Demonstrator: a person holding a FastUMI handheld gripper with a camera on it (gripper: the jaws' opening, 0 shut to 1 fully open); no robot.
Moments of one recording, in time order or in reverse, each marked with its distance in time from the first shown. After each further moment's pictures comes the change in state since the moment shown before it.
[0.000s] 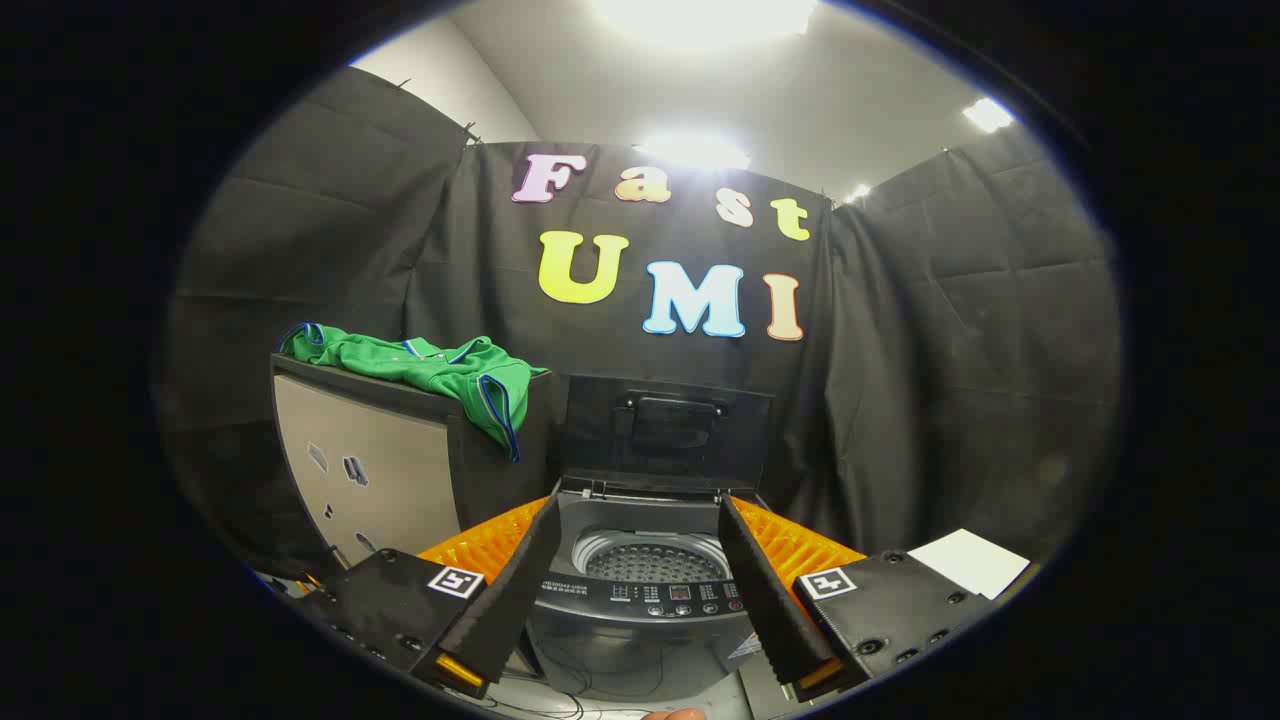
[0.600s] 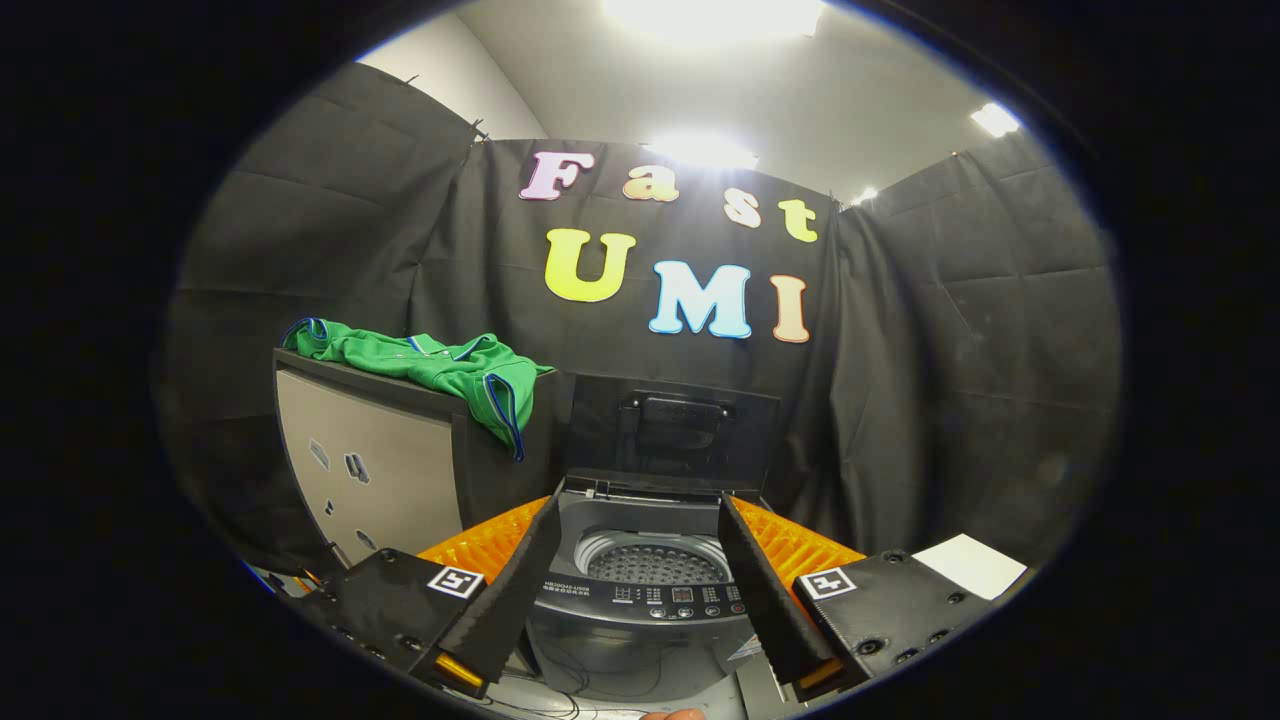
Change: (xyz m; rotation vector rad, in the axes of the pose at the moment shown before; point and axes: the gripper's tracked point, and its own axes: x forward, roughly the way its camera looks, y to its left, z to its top) arm 0.007 0.007 0.001 -0.013 0.007 0.020
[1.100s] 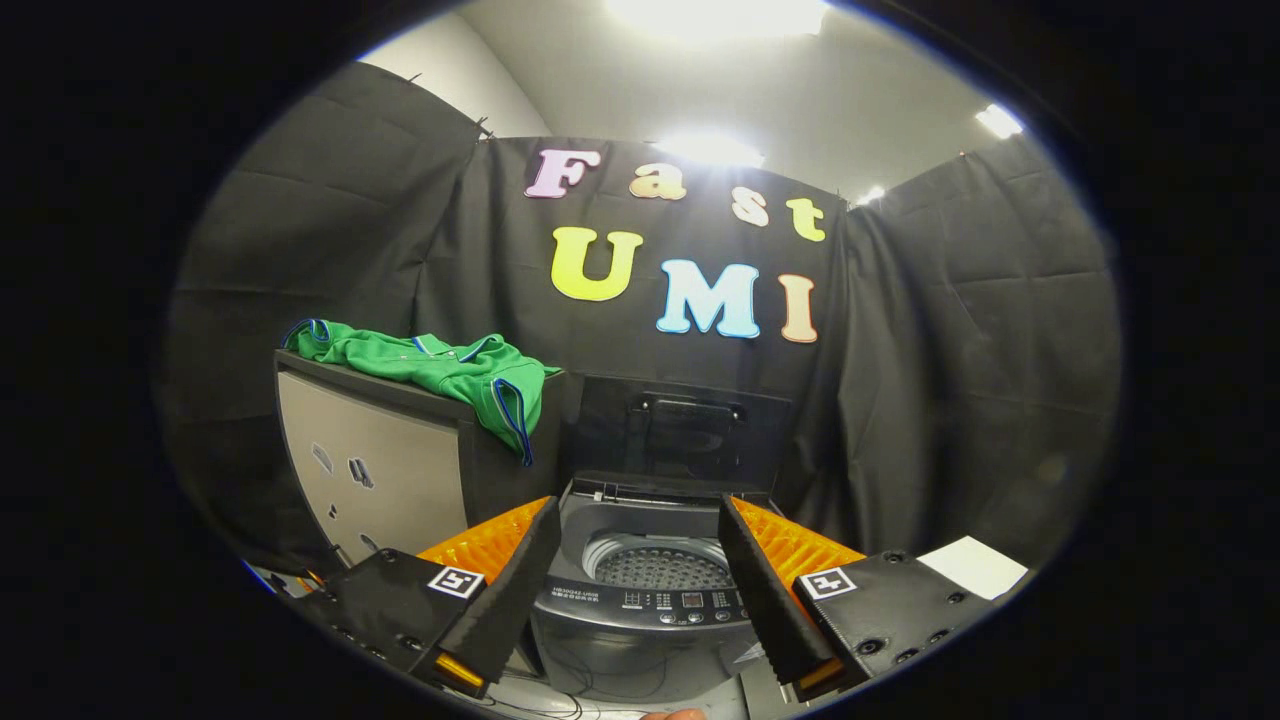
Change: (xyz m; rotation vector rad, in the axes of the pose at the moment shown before) arm 0.012 0.012 0.013 -0.012 0.001 0.021
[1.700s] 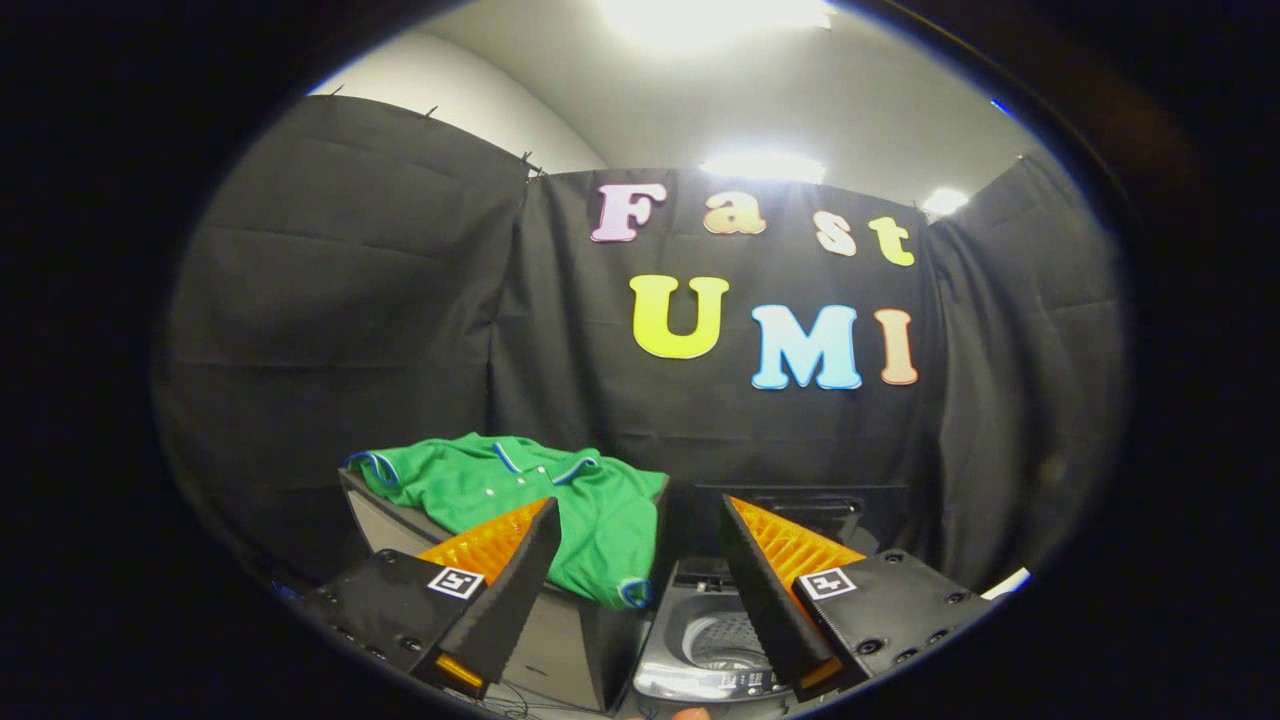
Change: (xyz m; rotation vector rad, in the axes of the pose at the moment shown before) arm 0.077 0.108 0.165 0.047 -0.065 0.272
